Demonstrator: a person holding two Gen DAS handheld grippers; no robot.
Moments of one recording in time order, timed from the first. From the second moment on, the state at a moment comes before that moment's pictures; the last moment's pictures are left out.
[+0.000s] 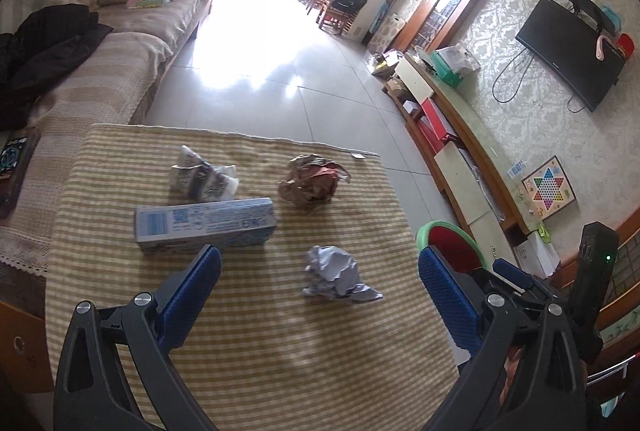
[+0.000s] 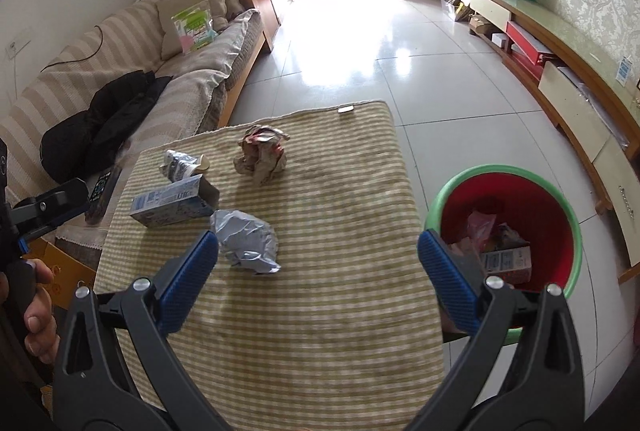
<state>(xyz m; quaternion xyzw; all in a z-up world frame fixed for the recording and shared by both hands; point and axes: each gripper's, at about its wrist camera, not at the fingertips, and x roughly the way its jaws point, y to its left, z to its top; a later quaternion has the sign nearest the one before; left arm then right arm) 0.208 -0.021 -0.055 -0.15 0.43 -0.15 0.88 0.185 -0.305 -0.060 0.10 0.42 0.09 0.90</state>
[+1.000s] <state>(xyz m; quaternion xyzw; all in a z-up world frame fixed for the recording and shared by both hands) 0.243 0.005 -0.082 0.06 0.49 -0.11 0.86 0.208 -0.225 -0.094 0.06 0.45 0.15 0.88</state>
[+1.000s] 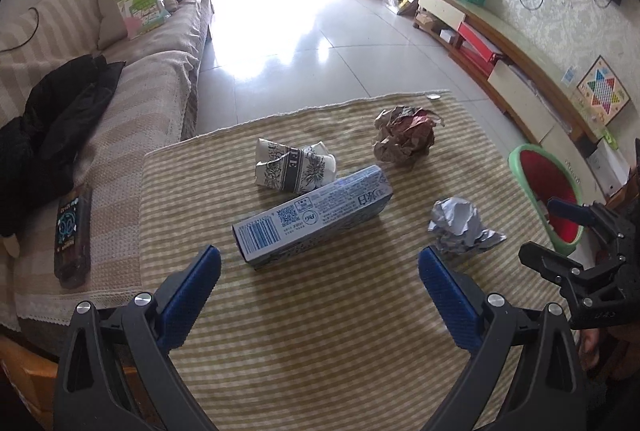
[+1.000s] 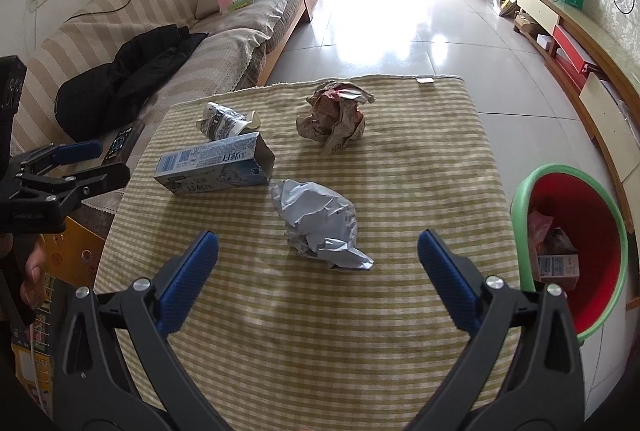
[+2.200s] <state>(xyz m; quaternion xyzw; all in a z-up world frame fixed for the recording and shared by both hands) 0.290 -0.036 -0.169 0.23 0.54 -0.16 0.79 0.256 -0.192 -0.178 0.04 0.52 0.17 0.83</state>
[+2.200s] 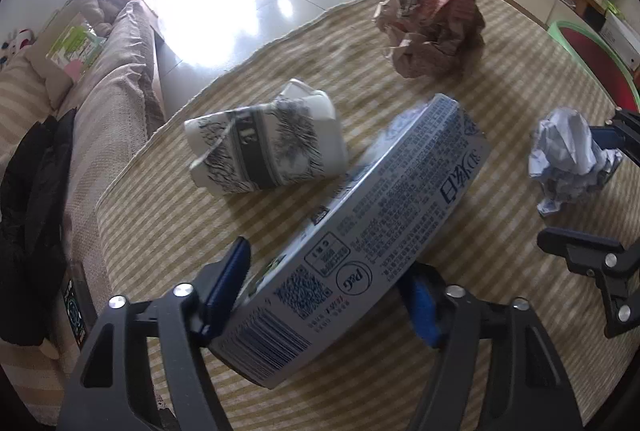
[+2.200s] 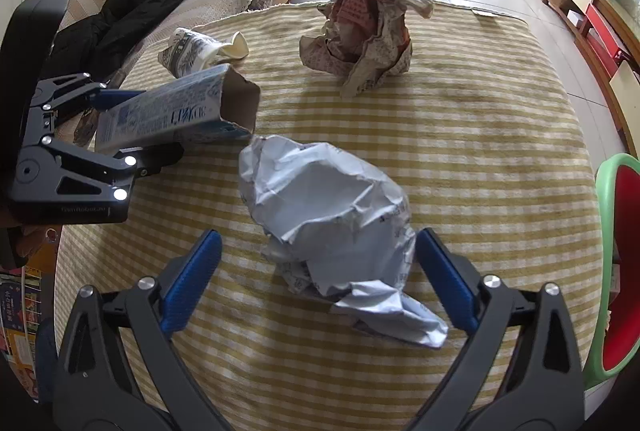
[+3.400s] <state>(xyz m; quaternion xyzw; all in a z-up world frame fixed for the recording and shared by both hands) 0.183 -0.039 -0.045 0.08 0.44 -0.14 0.88 0.182 -0.245 -0.059 0.07 0.43 0.18 0.88</state>
